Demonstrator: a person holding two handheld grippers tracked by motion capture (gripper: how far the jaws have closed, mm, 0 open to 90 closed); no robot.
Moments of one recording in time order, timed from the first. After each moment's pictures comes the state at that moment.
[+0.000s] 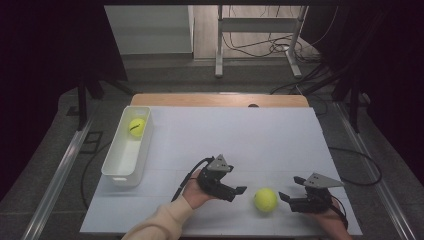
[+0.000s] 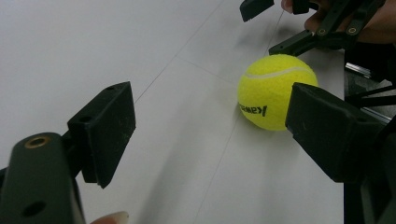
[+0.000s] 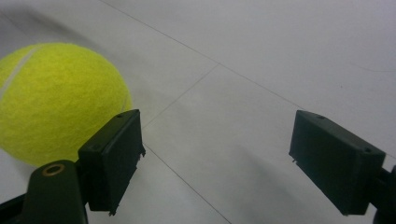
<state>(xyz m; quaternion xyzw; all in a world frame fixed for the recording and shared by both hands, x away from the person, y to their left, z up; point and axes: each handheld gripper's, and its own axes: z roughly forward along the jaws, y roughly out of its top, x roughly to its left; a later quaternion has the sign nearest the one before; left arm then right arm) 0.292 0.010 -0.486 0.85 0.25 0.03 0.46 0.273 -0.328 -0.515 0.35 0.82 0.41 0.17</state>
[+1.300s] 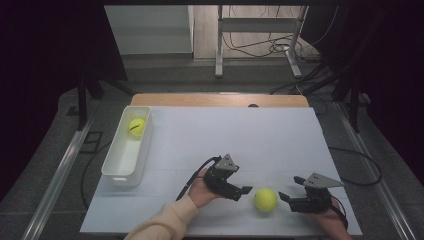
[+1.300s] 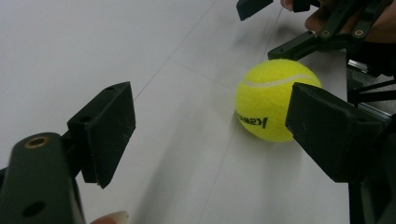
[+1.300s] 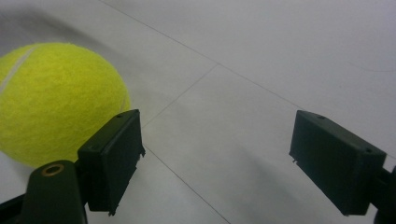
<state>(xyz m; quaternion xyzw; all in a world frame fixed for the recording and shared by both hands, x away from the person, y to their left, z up) 0.298 -0.009 -0.488 0.86 0.24 0.02 0.45 0.273 -0.327 -0.515 0.35 0.82 0.41 0.18</state>
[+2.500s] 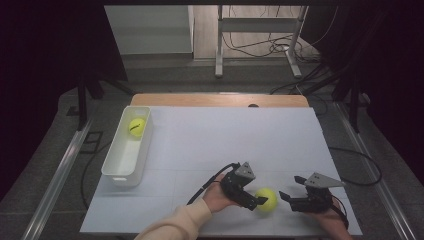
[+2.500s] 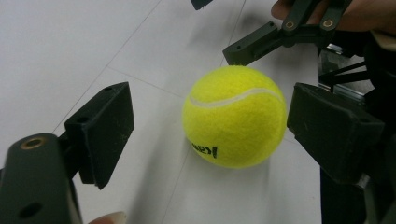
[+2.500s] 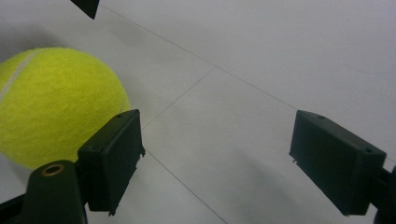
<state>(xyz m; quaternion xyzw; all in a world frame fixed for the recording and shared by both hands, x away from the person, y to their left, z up) 0.291 -0.055 -0.495 0.88 0.21 -0.01 0.44 0.273 -0.329 -0.514 0.35 0.82 0.41 0.18</state>
